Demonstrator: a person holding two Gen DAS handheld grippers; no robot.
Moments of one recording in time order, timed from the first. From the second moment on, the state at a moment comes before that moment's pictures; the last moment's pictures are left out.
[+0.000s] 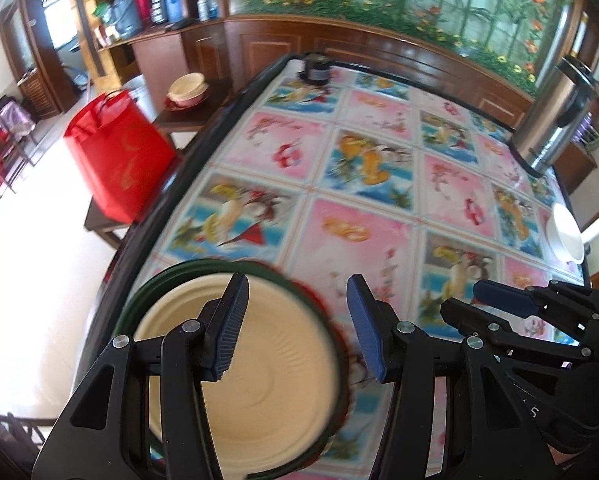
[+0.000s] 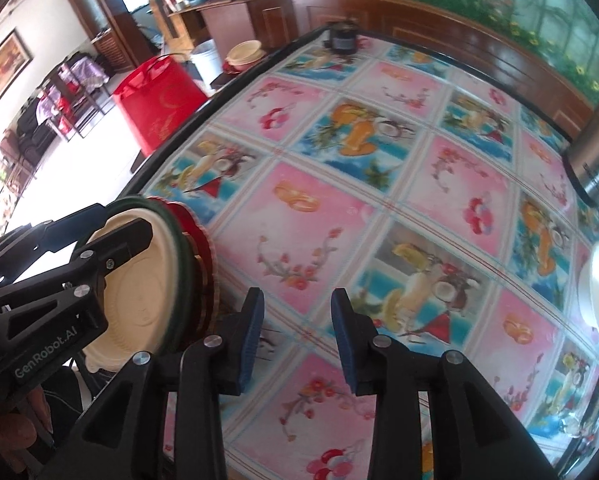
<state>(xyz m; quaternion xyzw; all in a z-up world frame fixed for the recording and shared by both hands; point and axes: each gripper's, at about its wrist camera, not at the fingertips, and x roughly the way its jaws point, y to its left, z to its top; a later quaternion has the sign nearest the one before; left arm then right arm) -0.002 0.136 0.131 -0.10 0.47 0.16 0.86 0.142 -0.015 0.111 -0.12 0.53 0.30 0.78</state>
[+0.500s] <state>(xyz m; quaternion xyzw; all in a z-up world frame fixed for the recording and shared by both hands) 0.074 0.040 0.131 -0.05 0.47 0.07 0.88 0.190 -0.124 0.109 -0.06 0.54 0.20 0.81</state>
